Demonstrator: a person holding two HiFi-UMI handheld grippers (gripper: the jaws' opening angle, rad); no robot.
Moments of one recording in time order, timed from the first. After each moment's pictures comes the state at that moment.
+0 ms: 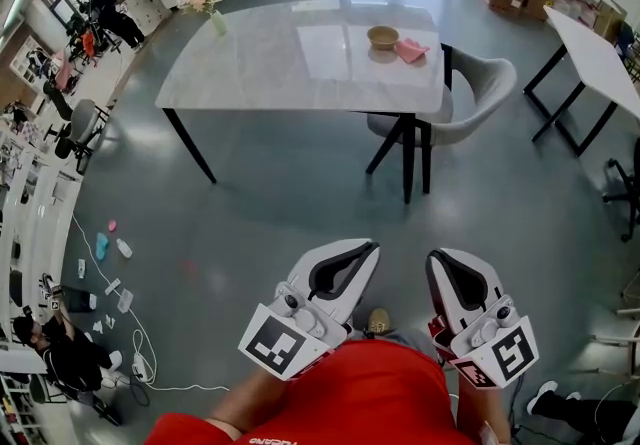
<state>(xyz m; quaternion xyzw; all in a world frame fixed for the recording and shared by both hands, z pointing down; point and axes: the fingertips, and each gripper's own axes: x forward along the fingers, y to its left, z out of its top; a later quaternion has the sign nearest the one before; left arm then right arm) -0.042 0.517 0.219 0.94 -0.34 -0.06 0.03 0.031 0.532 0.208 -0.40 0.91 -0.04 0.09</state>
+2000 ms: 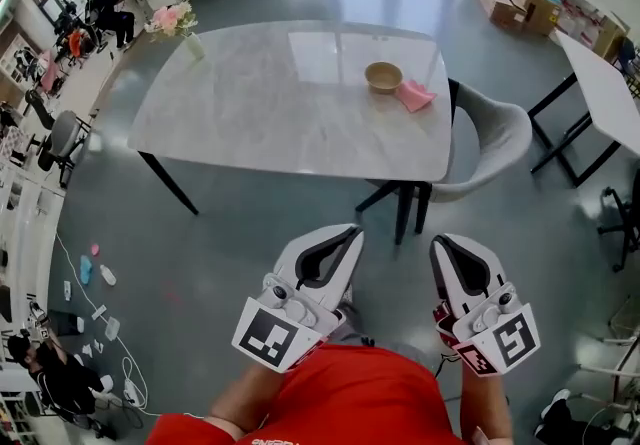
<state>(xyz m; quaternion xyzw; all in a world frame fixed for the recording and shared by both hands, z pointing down) -0.054 0.282 0.235 0.93 -0.37 -0.06 0.01 0.044 0.296 0.229 -0.42 0.91 -0.02 0.05</state>
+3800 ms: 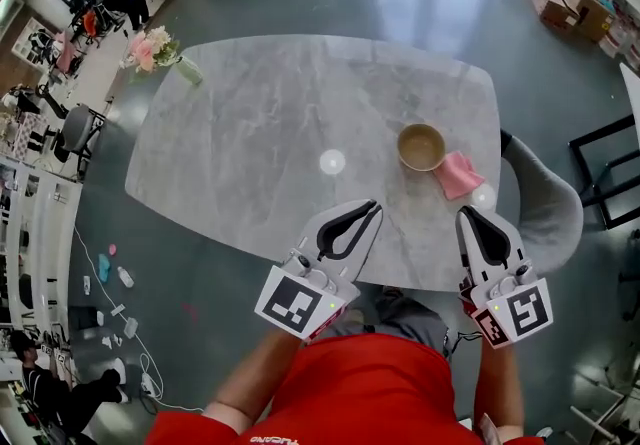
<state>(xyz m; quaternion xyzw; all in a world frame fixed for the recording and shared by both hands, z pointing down) -0.043 -0.042 0.291 0.91 -0.40 0.02 0.05 0.072 -0.045 0.289 -0.42 0.91 -0.05 -0.02</state>
